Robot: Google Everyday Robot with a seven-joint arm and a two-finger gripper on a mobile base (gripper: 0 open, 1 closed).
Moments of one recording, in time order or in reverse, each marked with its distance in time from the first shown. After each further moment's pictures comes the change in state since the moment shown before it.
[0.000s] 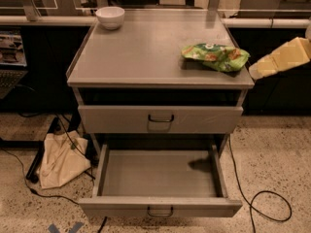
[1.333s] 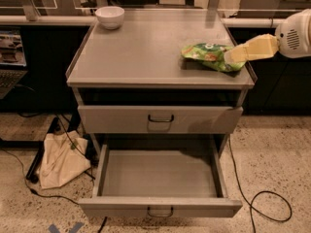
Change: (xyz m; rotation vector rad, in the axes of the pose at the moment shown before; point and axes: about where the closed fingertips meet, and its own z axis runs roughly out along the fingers) arm -0.051 -0.003 0.053 -0.046 -0.264 0.040
